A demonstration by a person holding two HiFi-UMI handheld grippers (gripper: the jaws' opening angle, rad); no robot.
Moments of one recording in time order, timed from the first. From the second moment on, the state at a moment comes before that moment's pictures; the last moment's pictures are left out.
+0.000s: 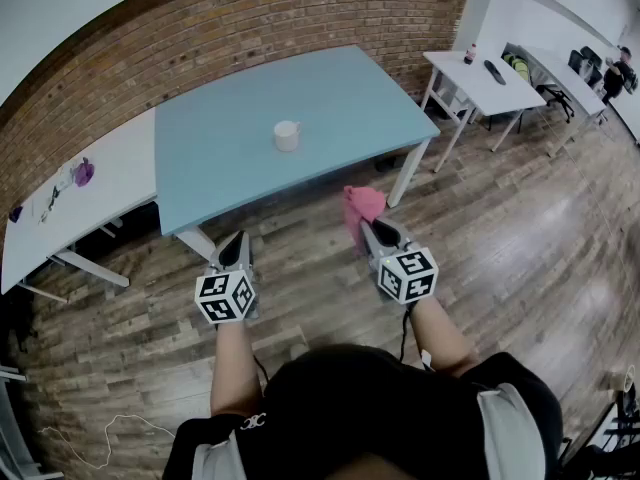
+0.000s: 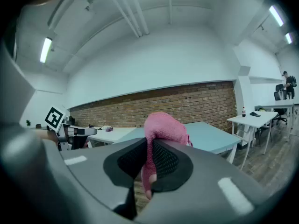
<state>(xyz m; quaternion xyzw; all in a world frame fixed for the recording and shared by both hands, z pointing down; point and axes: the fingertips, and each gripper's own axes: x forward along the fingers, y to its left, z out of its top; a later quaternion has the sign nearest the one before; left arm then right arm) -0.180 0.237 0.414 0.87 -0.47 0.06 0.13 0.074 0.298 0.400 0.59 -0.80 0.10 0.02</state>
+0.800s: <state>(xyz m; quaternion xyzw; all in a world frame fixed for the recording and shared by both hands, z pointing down) -0.187 0.227 0.429 0.88 -0.44 0.09 0.13 0.039 0.284 0.414 0.59 -0.80 0.10 0.05</state>
